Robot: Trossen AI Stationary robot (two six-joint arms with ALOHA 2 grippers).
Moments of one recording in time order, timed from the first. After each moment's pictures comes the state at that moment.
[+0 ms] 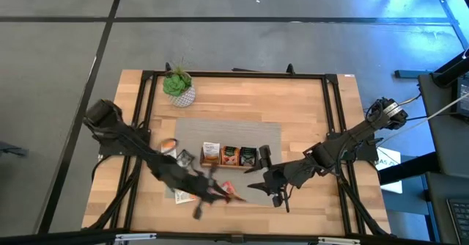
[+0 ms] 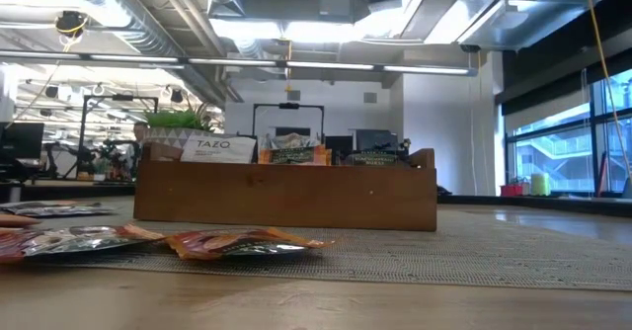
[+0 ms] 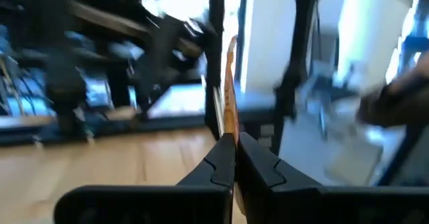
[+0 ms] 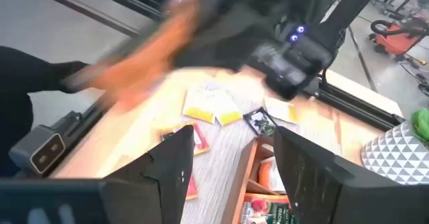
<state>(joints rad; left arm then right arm) -0.61 1.62 0.82 0.82 -0.36 -0.06 0.56 1.51 1.21 -0.15 0.37 -0.16</state>
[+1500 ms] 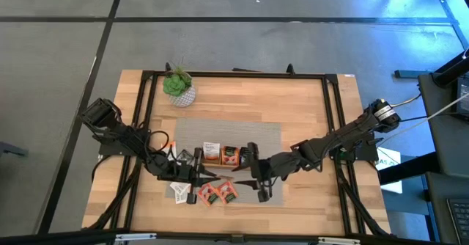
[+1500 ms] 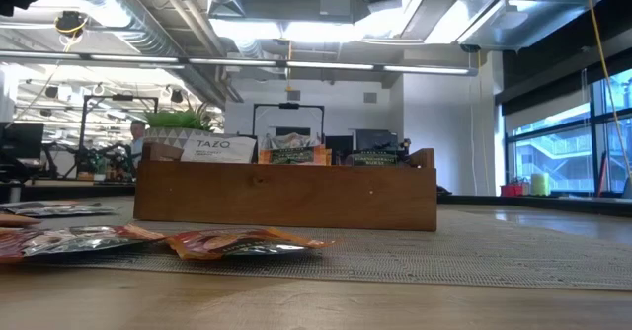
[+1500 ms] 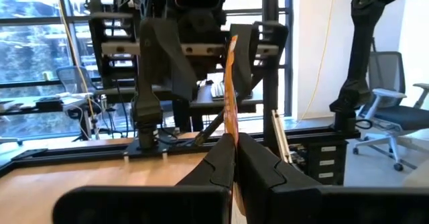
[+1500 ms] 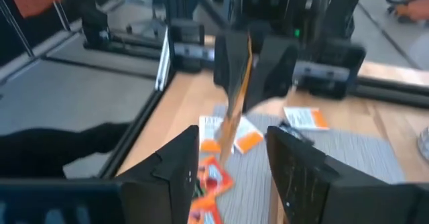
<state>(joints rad) -0.63 1.60 0.53 1.26 -0.56 0.14 0.46 1.60 1.21 0.05 0.24 0.04</state>
